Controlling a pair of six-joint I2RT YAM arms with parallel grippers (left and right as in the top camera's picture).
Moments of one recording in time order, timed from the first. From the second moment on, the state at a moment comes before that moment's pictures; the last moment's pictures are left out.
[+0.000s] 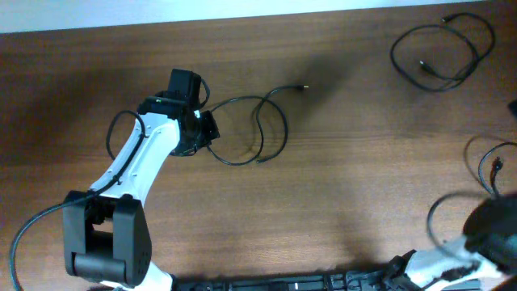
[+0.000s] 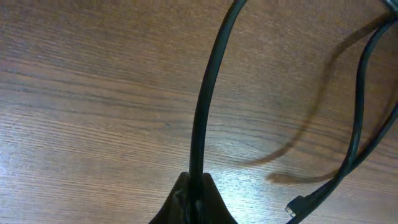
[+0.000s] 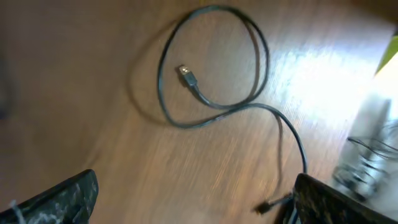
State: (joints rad) left arm -0.23 1.76 1.27 -0.84 0.09 -0.52; right arm -0.70 1.74 1.86 -1.43 0.24 0.51
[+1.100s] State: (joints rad) left arm -0.23 1.76 1.27 -0.83 0.08 -0.51; right arm -1.03 1.25 0.81 -0.93 0.39 0.61
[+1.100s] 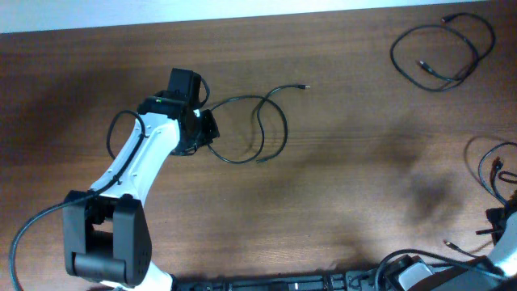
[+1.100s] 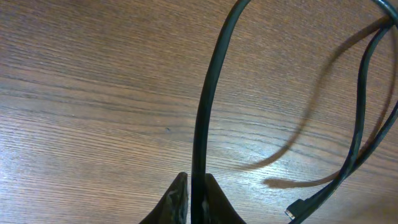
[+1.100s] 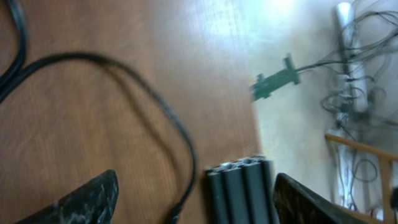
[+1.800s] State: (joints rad) left arm -0.23 1.76 1.27 -0.83 0.04 -0.51; right arm -1.03 1.45 0.80 -0.85 0.20 0.53
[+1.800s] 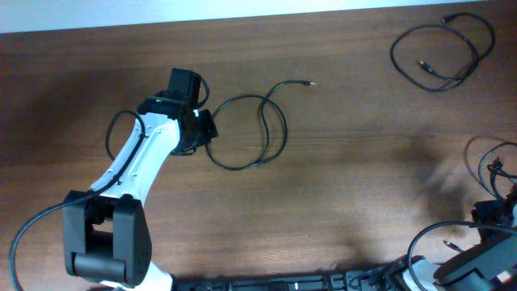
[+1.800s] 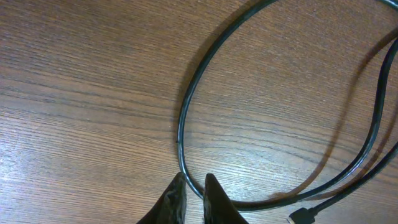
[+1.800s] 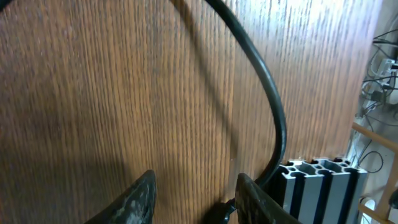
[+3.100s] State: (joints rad) left arm -0.23 1.76 1.27 -0.80 0.04 -0.51; right arm -0.76 1.41 0.58 -0.68 0.33 1.08
